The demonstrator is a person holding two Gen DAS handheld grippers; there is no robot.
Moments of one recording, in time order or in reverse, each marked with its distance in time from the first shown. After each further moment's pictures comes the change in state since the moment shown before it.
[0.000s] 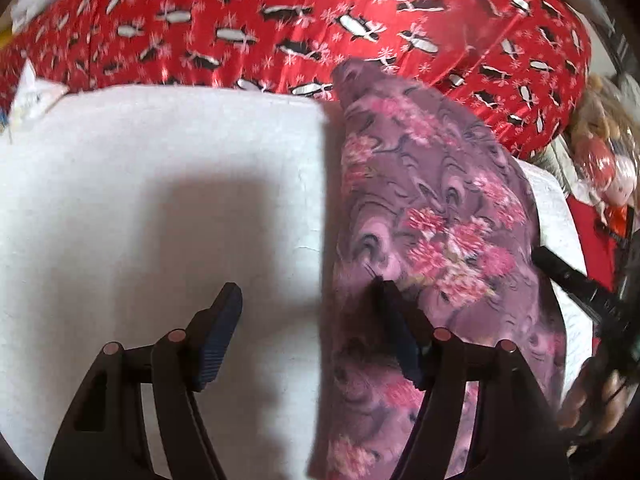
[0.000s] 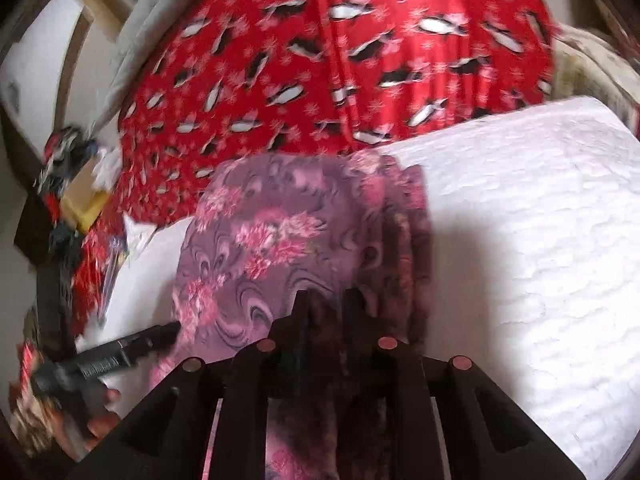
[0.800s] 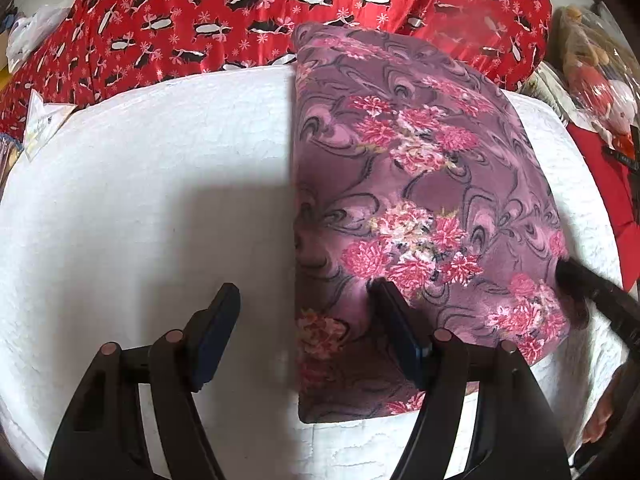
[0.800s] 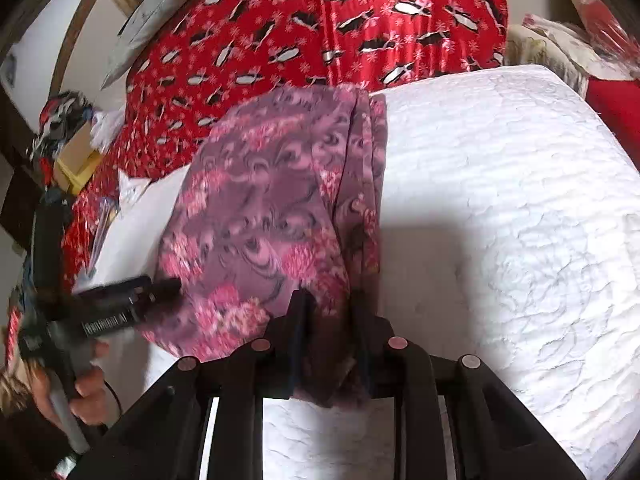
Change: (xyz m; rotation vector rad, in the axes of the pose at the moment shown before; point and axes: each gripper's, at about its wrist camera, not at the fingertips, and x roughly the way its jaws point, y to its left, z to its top) left arm -0.010 -0.034 -0.060 0.137 0.028 0.100; right arm -0.056 0.008 -0.069 -0.045 0.065 -0.063
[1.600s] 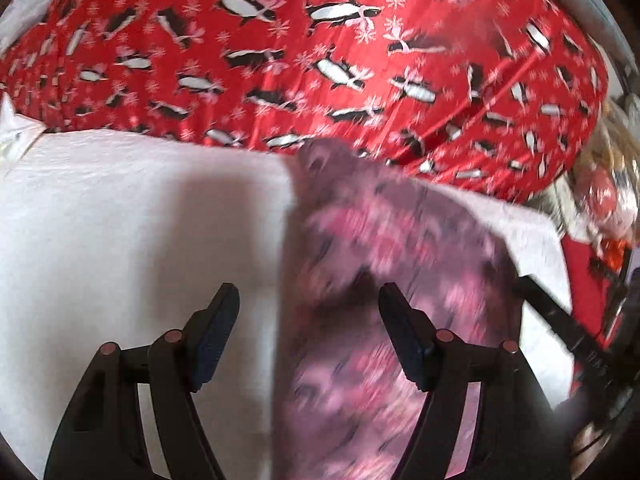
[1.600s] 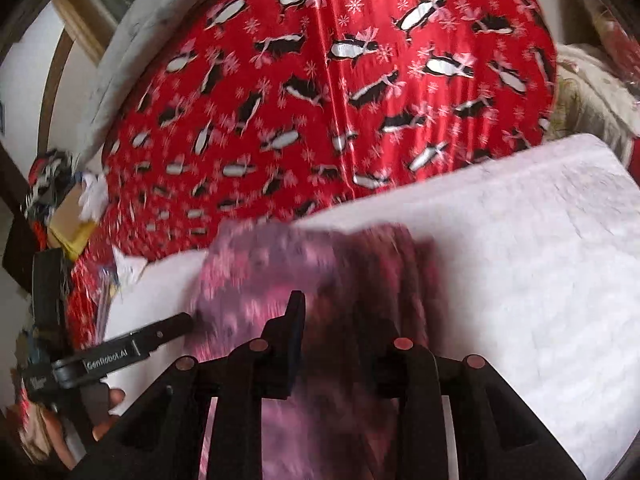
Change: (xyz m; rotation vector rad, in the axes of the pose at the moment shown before) left arm 0.031 0.023 0.137 -0.175 -0.046 -0.135; right arm 0.072 0.007 0.124 0.085 -0.122 0.039
